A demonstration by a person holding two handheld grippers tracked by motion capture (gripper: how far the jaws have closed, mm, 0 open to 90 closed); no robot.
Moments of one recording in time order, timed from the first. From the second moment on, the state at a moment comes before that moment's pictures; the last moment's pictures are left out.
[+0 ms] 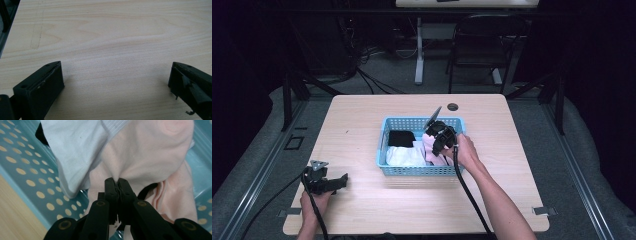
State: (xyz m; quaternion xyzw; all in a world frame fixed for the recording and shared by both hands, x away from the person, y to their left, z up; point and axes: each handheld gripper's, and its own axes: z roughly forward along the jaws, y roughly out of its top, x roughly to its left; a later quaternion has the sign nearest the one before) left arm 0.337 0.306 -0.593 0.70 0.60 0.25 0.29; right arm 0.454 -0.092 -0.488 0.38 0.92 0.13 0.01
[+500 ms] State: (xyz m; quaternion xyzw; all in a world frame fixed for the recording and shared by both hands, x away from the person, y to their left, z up) left arm 0.337 0.306 -0.593 0.70 0.60 0.25 0.29; right arm 0.447 -0.100 -0.441 0.36 0.92 0.17 0.04
